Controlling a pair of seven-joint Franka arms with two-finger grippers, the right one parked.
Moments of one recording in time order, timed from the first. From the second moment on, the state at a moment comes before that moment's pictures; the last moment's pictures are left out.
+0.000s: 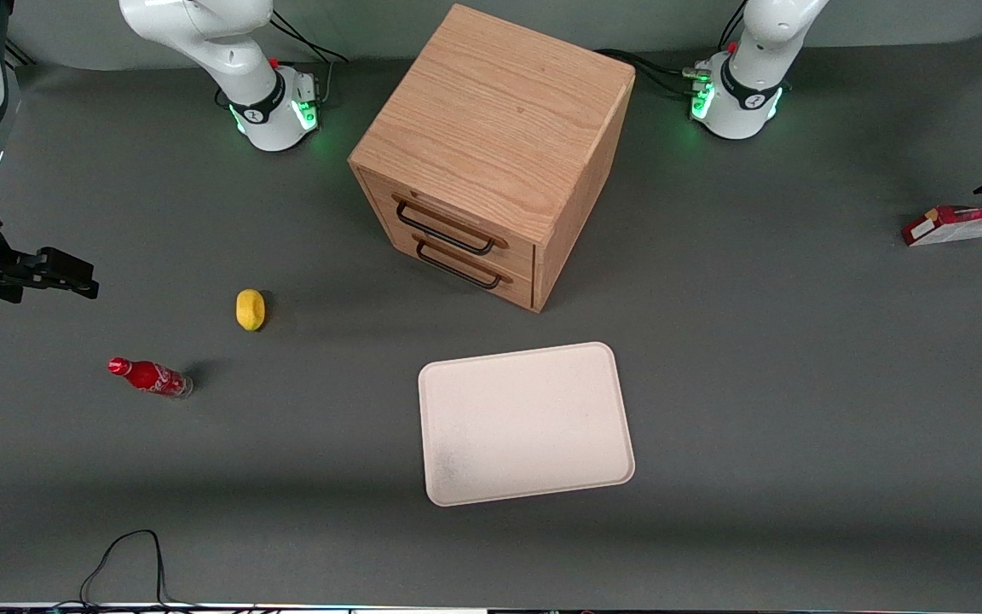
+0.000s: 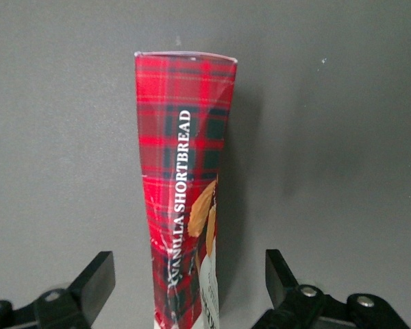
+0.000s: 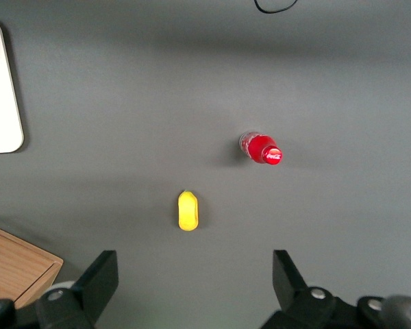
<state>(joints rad) 0.88 0.23 0.03 -2.32 0.12 2.55 2.23</state>
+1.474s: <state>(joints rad) 0.85 0.17 0.00 -2.16 0.05 2.28 2.24</state>
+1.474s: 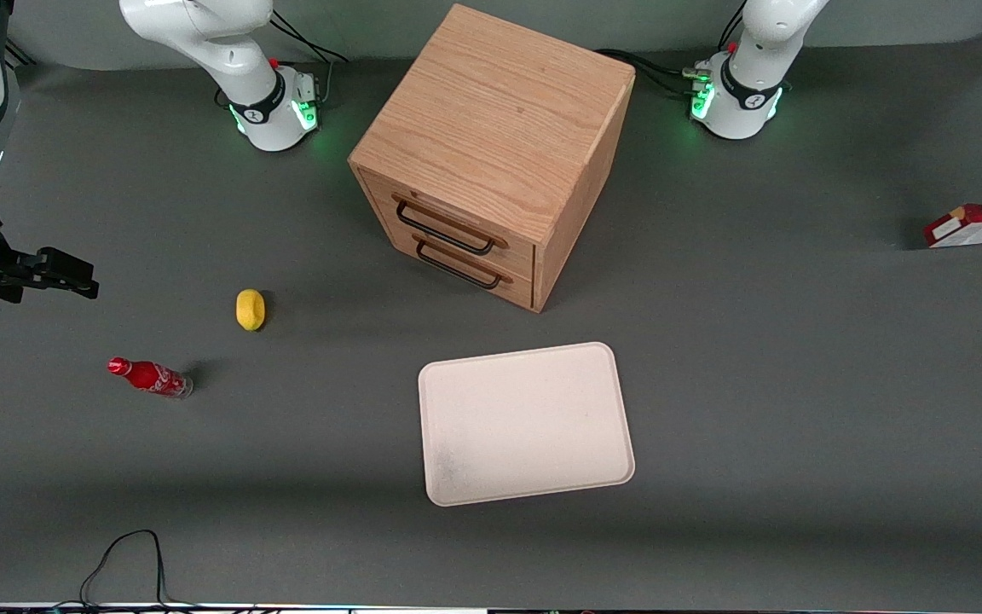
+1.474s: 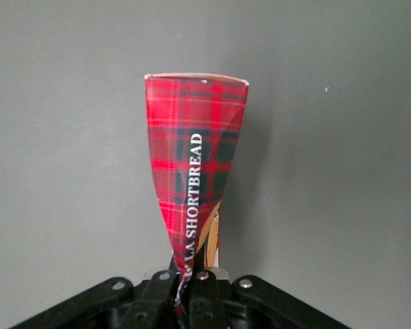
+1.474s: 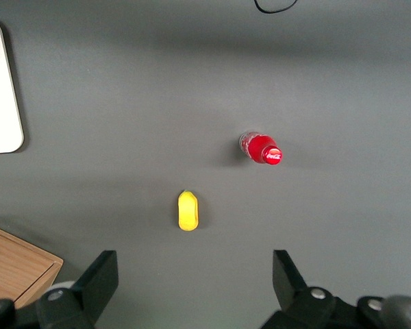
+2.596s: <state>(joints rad) 0.49 0.14 -0.02 -1.61 0.07 1.65 1.06</state>
